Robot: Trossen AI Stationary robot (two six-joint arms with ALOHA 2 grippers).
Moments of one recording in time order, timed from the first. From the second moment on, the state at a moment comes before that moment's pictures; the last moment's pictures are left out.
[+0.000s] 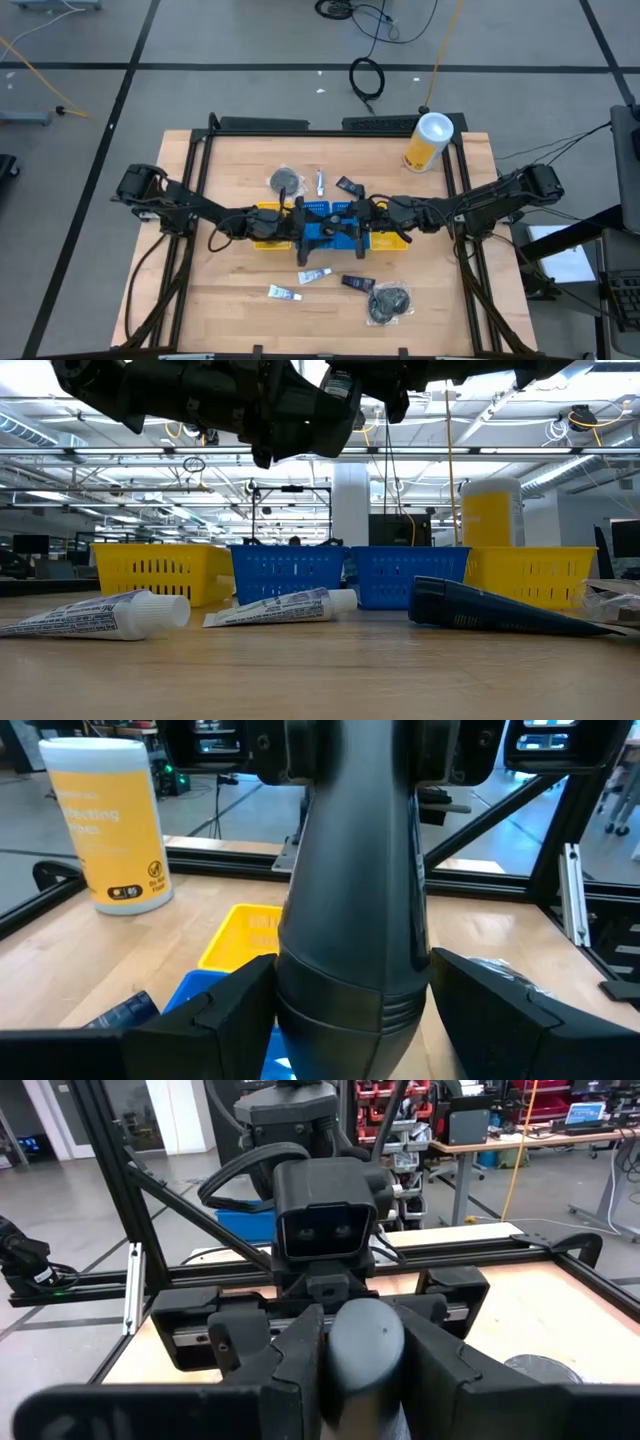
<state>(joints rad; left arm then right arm) -0.20 1.64 0.73 0.79 -0.23 -0.09 0.17 1.41 0.80 0.54 0.18 0.12</state>
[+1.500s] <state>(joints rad) -0.18 1.68 0.73 0.82 -0.13 -0.12 0.17 1.41 0.80 0.53 0.17 0.04</state>
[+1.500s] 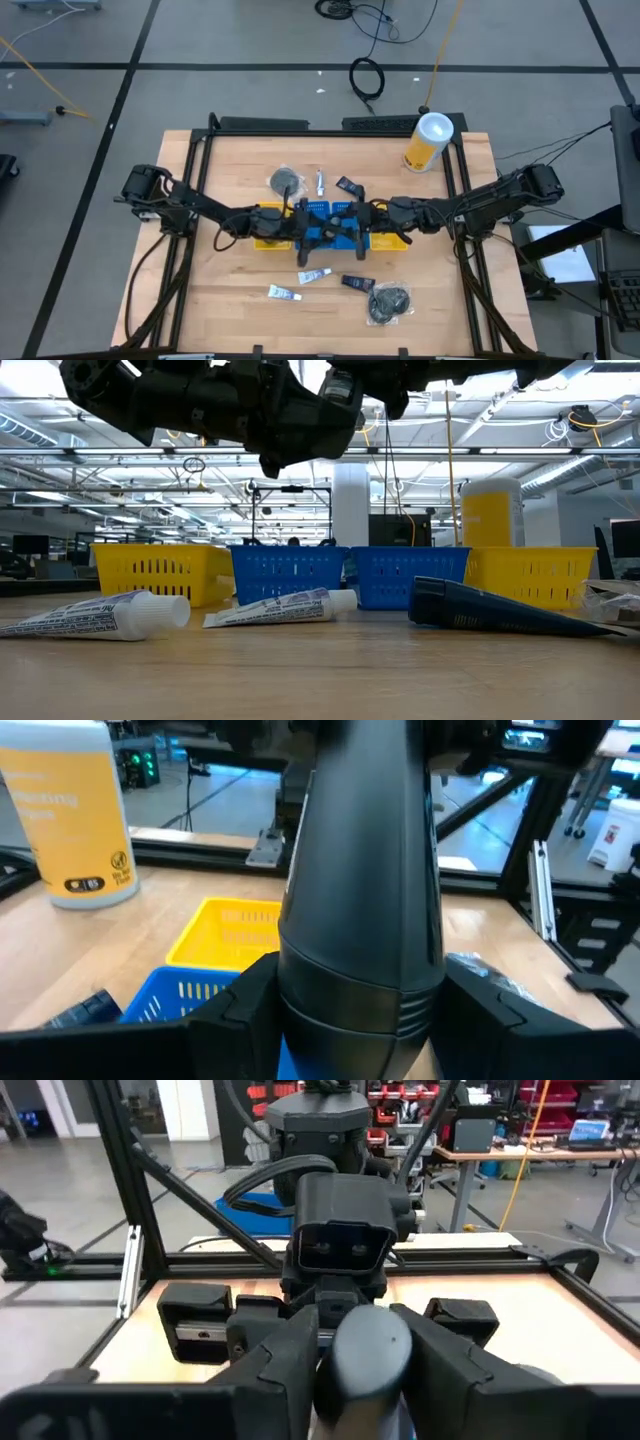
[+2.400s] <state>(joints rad) -0.41 1.33 0.72 -0.23 -0.73 -0.78 0.17 1.27 0.80 0.31 0.18 -0.01</state>
